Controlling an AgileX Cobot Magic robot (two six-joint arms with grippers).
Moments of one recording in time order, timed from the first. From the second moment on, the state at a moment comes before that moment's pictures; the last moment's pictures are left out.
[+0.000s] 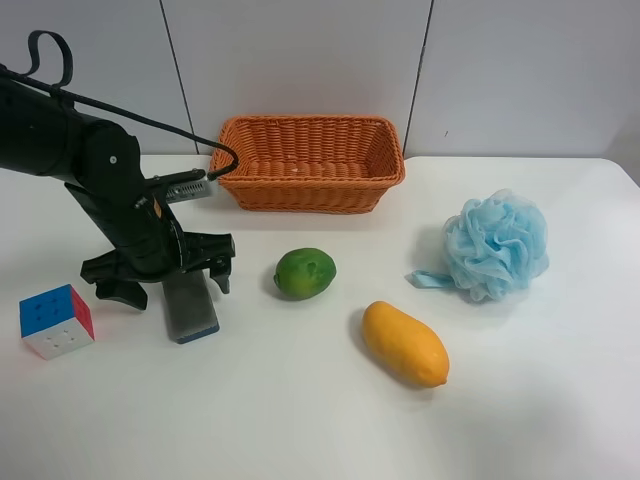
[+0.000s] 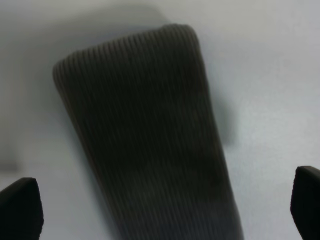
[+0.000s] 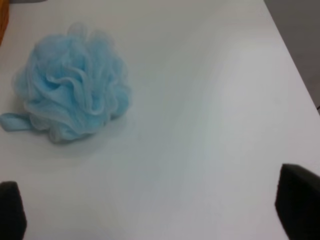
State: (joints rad) left arm -0.44 1.83 -0.94 -0.05 0.52 -0.61; right arm 0.09 0.00 -0.48 -0.18 1.05 0.08
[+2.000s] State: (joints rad) left arm -0.44 1.76 -1.56 0.10 1.01 -0.56; right arm 0.09 0.00 -0.48 -0.18 1.05 0.08
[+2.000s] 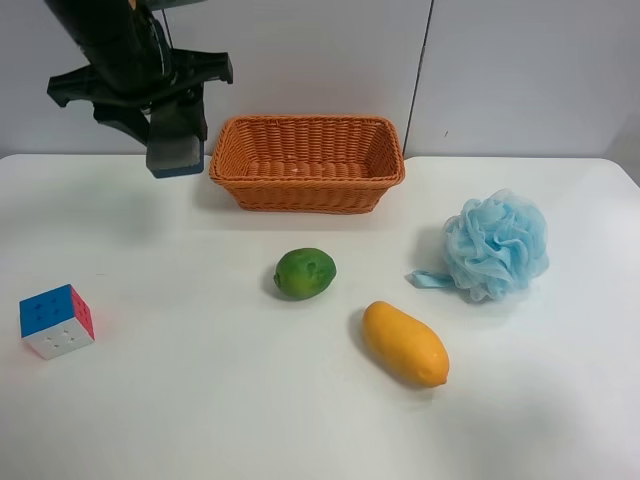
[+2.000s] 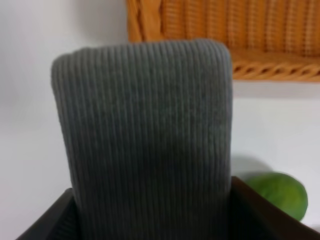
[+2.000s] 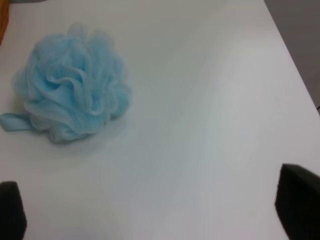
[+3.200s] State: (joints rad) left arm -0.44 2.38 -2.12 0.05 0.75 -0.38; right arm 0.09 0.00 -0.48 -0.18 1.05 0.08
